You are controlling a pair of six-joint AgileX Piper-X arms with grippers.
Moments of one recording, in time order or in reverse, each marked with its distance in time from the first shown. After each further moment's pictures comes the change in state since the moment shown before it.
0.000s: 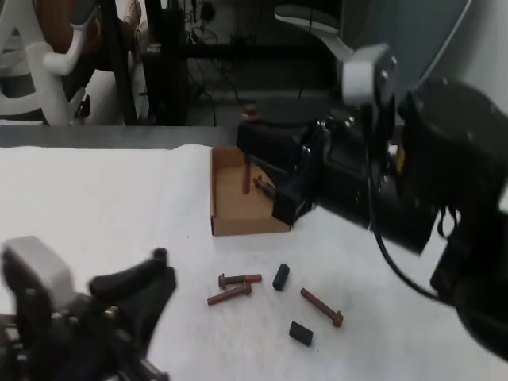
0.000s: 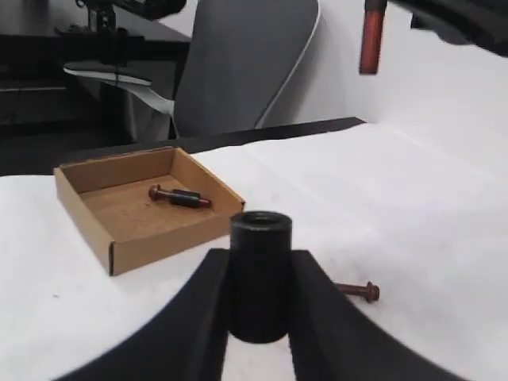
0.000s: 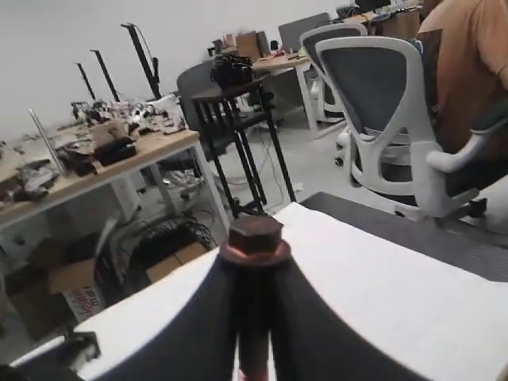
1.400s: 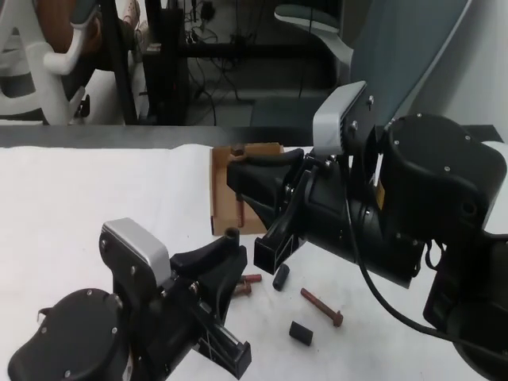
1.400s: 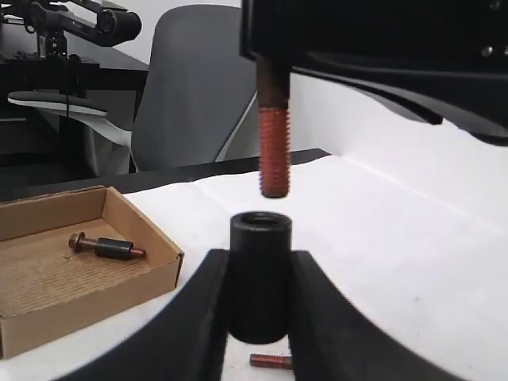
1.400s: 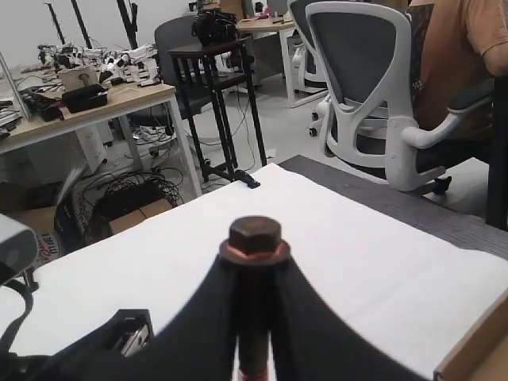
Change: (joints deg) left arm -11.7 32.8 -6.0 -32.3 -9.1 -1.6; right arm 3.9 0.0 0.8 5.3 5.6 -7.8
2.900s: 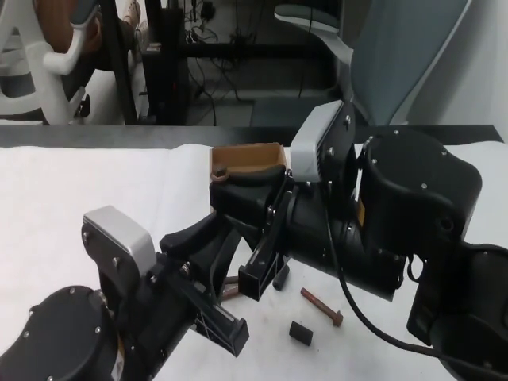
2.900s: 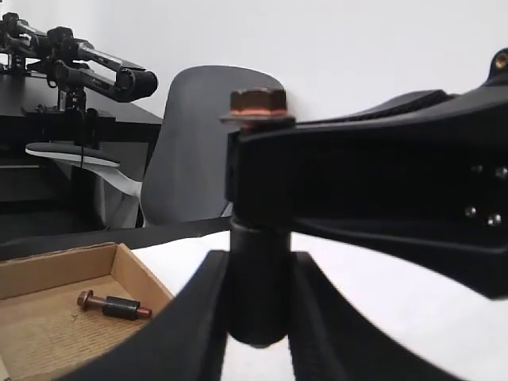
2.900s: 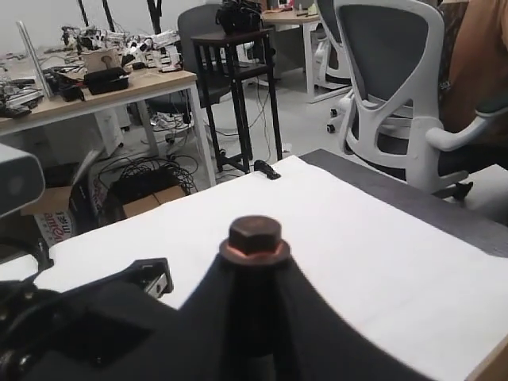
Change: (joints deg) left arm 0.0 0.0 -0.1 -7.2 -2.0 -0.3; right arm 2.2 2.8 -0.3 -1.5 -0.4 -3.0
